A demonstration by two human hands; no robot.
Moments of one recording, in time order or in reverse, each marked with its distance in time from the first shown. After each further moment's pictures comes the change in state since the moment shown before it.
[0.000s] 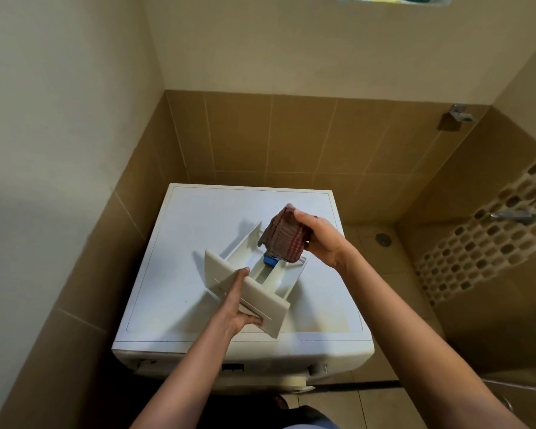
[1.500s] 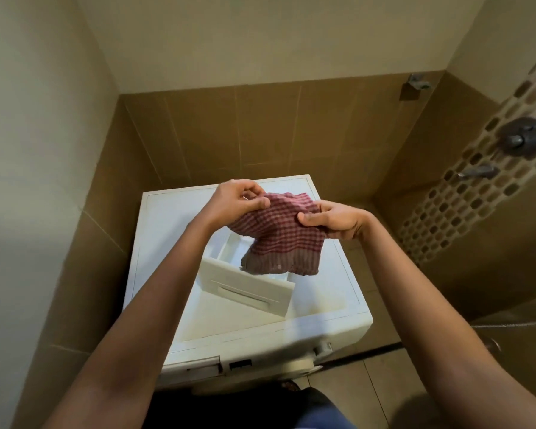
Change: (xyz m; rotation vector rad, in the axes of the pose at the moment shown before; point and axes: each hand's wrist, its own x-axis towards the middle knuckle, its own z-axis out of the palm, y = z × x) left_hand -0.023 0.142 0.079 1.269 -0.412 1.000; right_hand -0.026 -0.024 -0.046 -0.155 -0.445 0.056
